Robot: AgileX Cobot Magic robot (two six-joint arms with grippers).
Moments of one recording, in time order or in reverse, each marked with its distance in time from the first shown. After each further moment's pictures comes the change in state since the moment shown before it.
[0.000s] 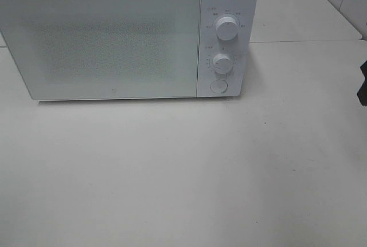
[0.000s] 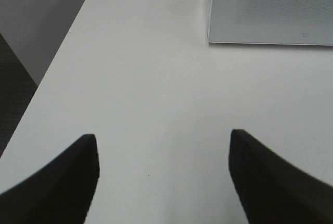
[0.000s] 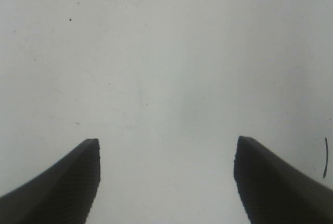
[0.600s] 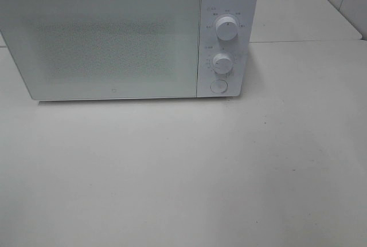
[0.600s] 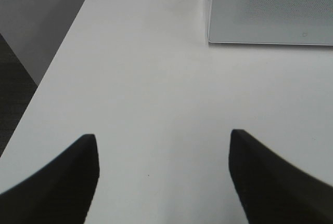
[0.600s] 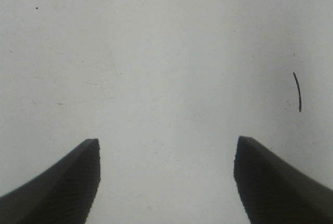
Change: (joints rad) left arm 0.000 0.000 0.000 0.000 0.000 0.000; right arm -0.139 -0.265 0.151 0.019 0.027 0.052
